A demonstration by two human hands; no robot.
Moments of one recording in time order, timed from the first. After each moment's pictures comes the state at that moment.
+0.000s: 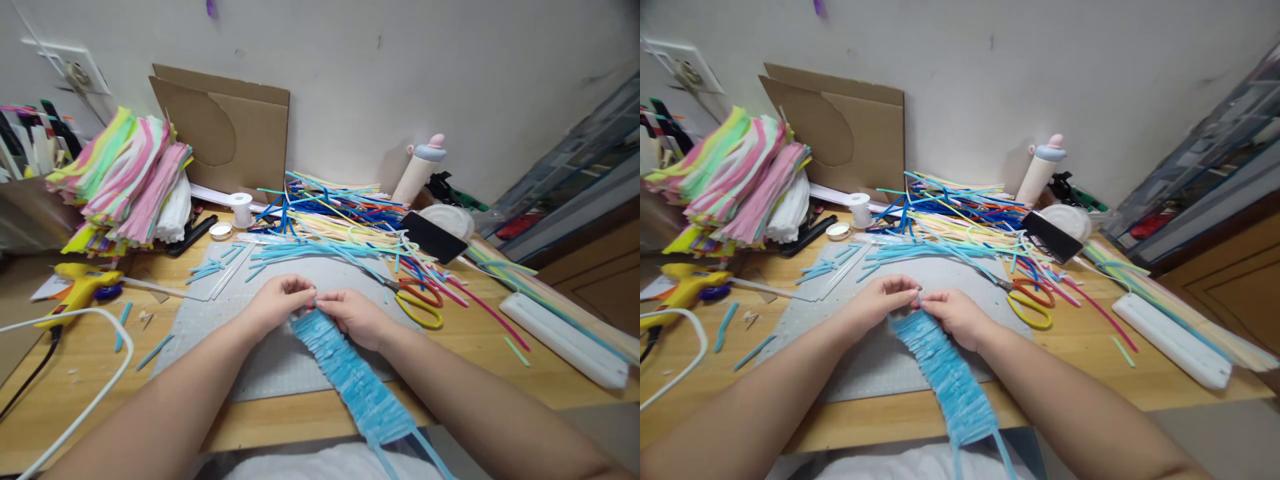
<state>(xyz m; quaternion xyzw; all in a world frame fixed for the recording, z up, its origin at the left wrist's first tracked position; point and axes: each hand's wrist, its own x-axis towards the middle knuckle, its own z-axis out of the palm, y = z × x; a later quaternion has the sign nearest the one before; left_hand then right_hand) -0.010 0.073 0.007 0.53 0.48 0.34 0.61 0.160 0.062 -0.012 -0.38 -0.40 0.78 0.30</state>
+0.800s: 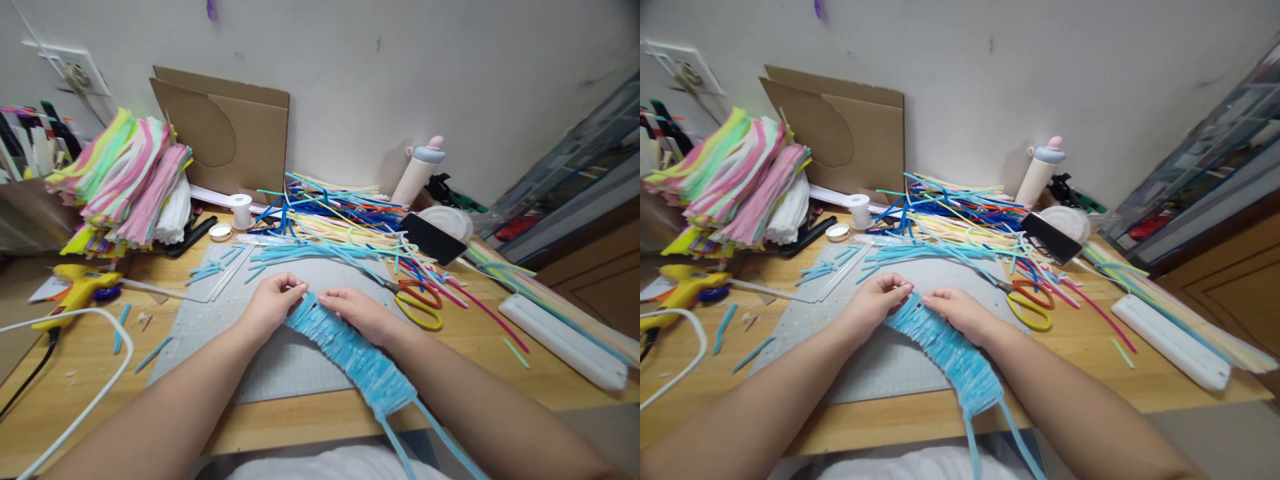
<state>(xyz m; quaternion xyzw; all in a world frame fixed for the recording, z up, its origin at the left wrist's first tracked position) -0.007 0.072 0.001 0.49 0.54 0.40 0.56 0.170 0.073 -0.007 -0.45 -0.52 0.69 0.24</state>
